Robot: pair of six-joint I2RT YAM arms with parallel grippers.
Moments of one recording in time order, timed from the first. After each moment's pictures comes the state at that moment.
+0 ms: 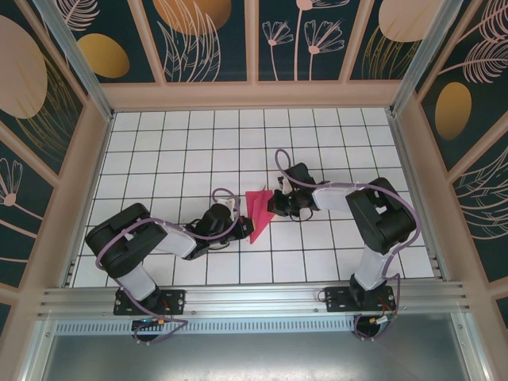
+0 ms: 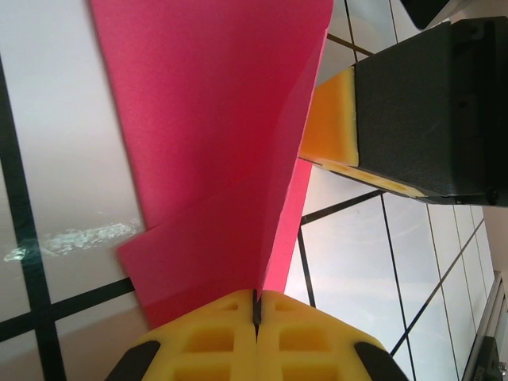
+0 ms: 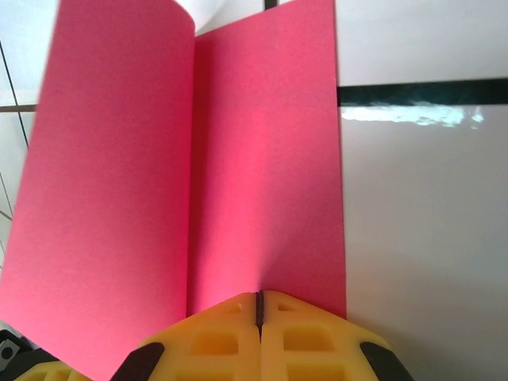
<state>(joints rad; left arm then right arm) -0.83 1.67 0.41 0.68 0.18 -0.96 0.55 1.78 0.85 -0.11 -0.48 0.70</state>
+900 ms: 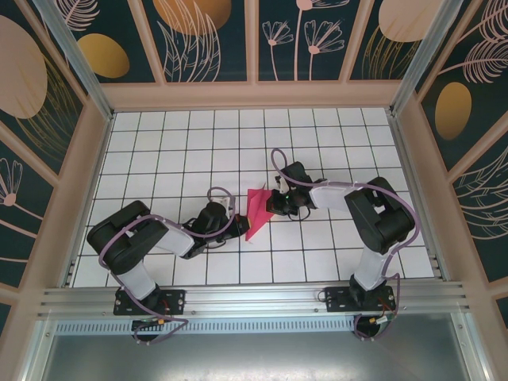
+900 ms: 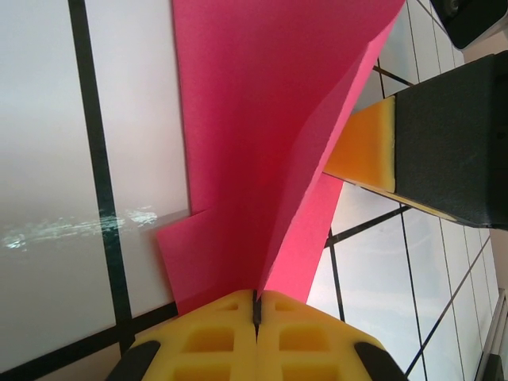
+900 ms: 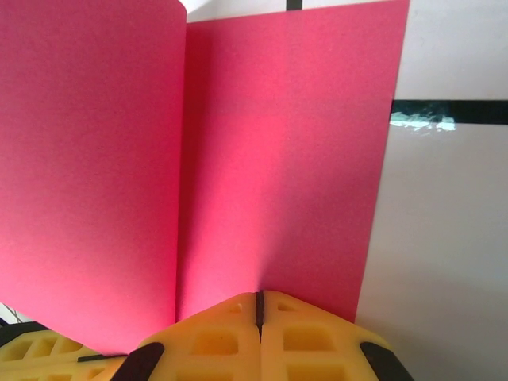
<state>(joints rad) -0.78 1.69 0.39 0.72 0.20 -0.97 0.57 1.79 0.89 -0.16 -0.44 0.66</state>
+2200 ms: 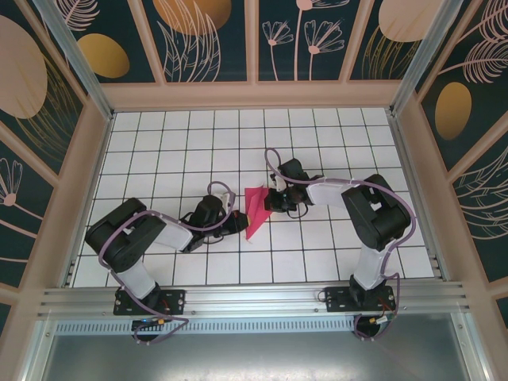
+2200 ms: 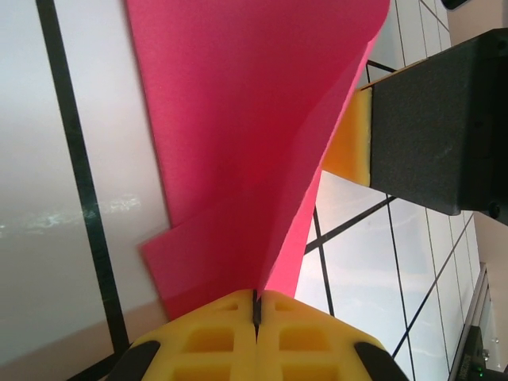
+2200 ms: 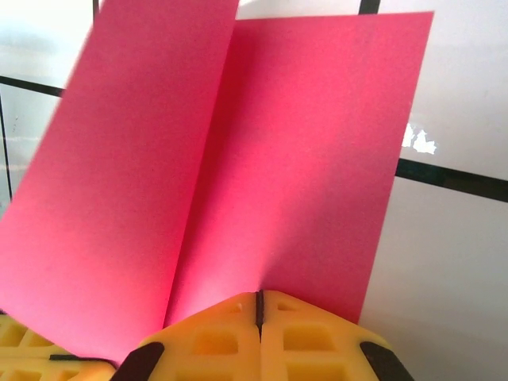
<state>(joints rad) -0.71 1.70 0.43 0.67 0.34 -0.91 0.58 1.83 0.95 -0.20 -0.43 0.52</state>
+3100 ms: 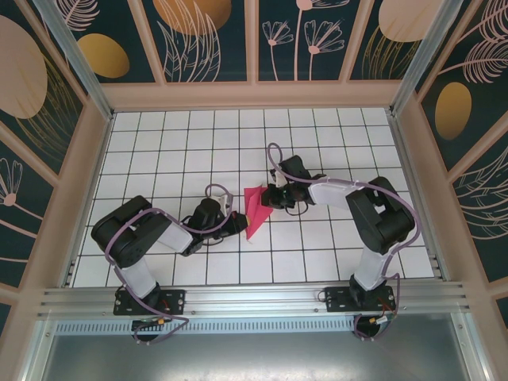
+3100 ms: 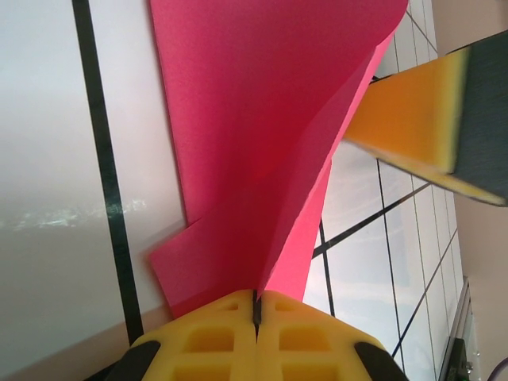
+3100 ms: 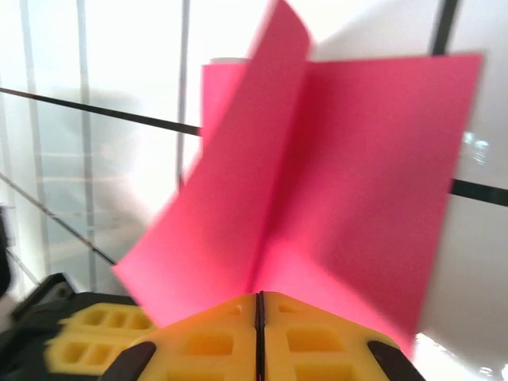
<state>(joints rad) -0.70 1.75 0.39 0.80 0.34 -0.97 0.58 1.77 0.95 -0.13 -0.50 0.60</state>
